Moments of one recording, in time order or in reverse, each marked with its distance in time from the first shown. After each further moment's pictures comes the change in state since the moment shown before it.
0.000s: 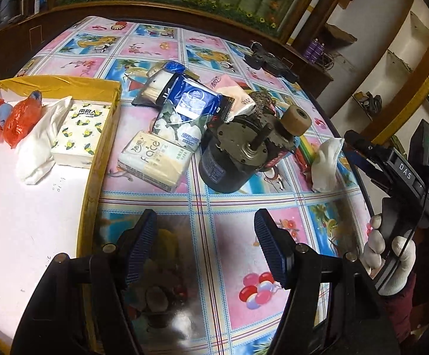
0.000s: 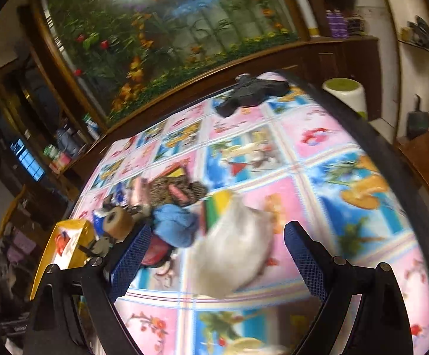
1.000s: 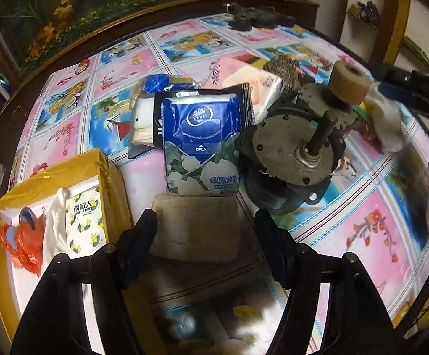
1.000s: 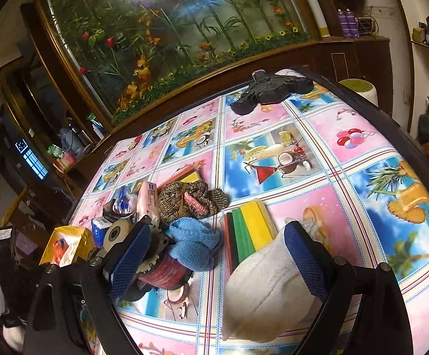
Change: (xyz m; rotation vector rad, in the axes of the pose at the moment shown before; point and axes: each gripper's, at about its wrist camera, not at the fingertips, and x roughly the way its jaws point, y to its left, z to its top) left arm 0.067 -0.012 0.046 0.475 0.121 0.235; right arm 0.065 -0.009 0.006 0.048 -0.030 0.001
